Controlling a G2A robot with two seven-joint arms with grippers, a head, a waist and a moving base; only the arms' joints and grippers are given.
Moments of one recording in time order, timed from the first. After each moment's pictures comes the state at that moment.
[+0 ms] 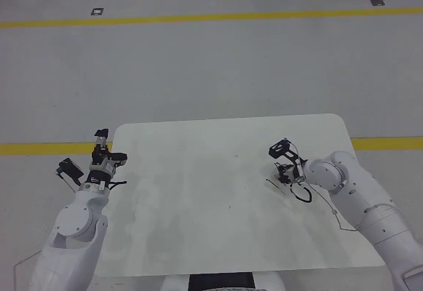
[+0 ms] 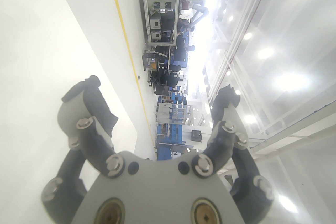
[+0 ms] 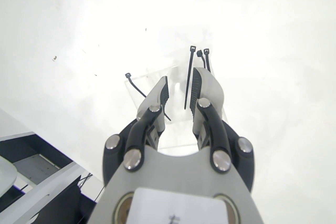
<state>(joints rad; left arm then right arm) 1.73 -1.15 -1.60 -1.80 -0.42 0.00 0.00 -1.08 -0.97 0.96 -1.34 -0.76 -0.30 0.99</state>
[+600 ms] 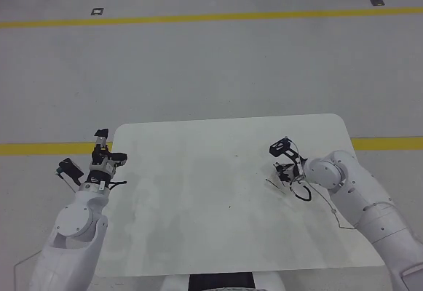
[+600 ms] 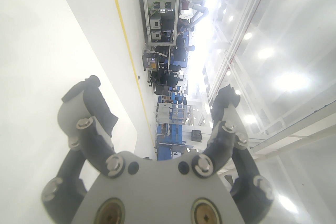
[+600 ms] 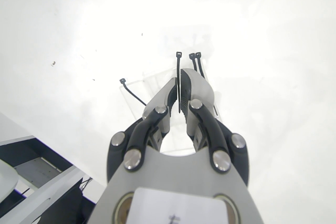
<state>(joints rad) 1.73 -1.15 -1.60 -1.80 -0.42 0.00 0.00 -1.07 -0.98 0.97 -1.33 -0.76 -0.29 0.98</state>
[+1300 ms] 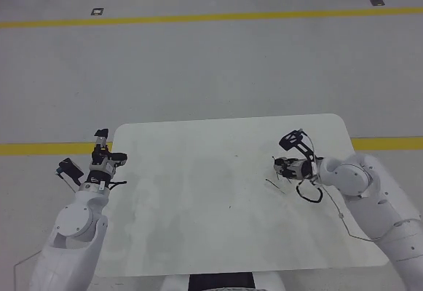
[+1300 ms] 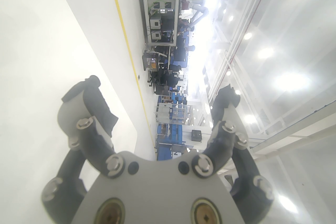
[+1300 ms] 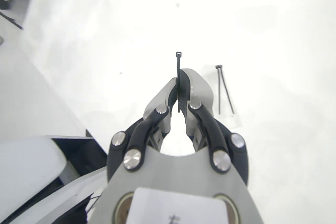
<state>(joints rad) 1.73 -1.15 -1.60 -1.80 -0.42 0.00 0.00 -1.26 -0.90 1.20 -1.62 -0.51 -0.34 0.97</state>
